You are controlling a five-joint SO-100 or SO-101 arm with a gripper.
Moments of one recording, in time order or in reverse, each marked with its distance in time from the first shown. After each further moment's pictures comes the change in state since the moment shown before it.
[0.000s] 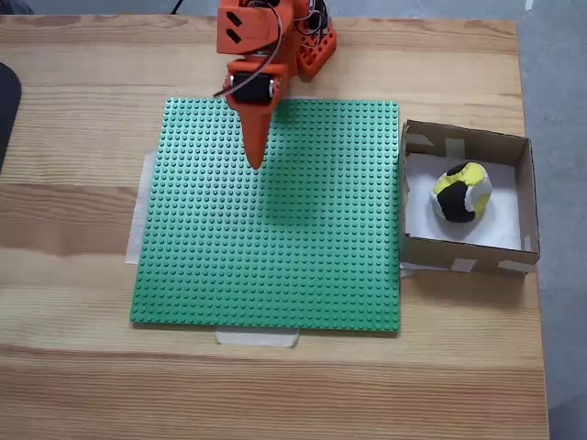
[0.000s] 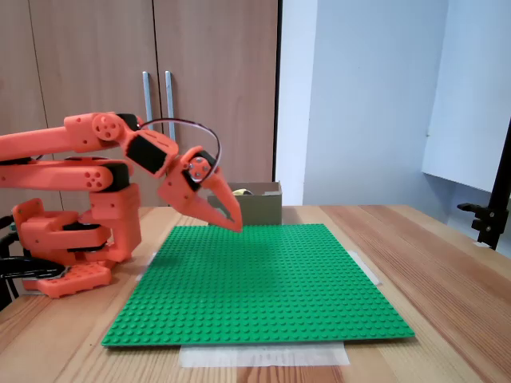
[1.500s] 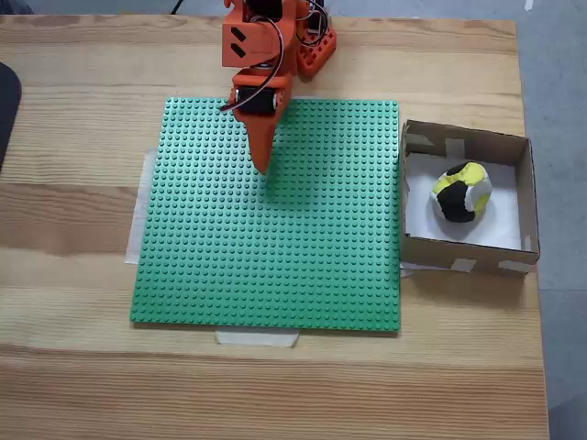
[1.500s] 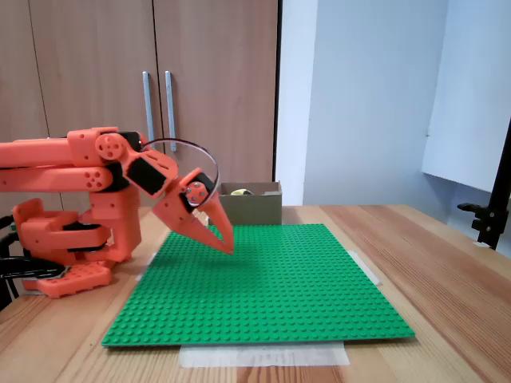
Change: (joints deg) arm 0.0 1.4 13.0 -0.3 0.7
